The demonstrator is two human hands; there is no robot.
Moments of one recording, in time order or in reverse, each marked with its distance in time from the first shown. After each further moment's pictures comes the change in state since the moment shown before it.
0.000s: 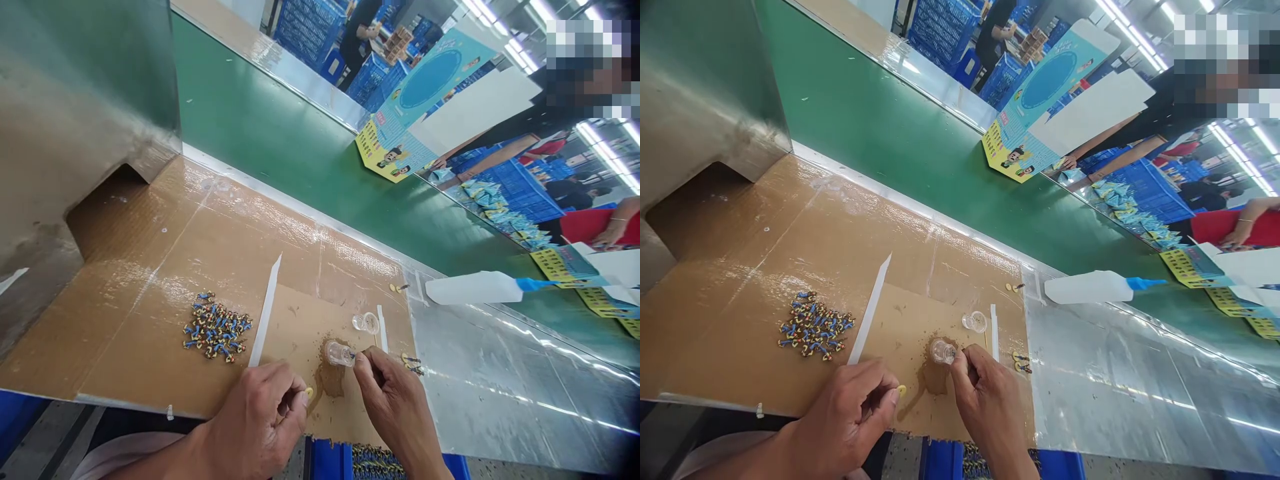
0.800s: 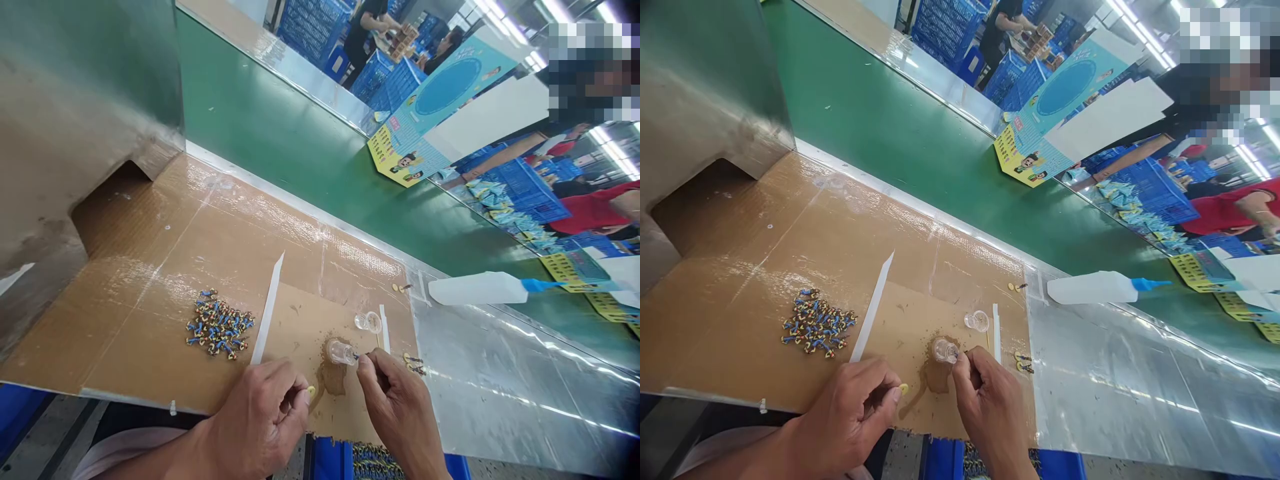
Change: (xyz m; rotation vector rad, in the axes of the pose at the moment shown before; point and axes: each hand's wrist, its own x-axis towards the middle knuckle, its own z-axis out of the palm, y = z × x) left_hand 0.002 0.003 -0.003 -0.001 -0.001 0.011; right_hand -0.004 -0.003 0.001 0.027 0.052 -0.027
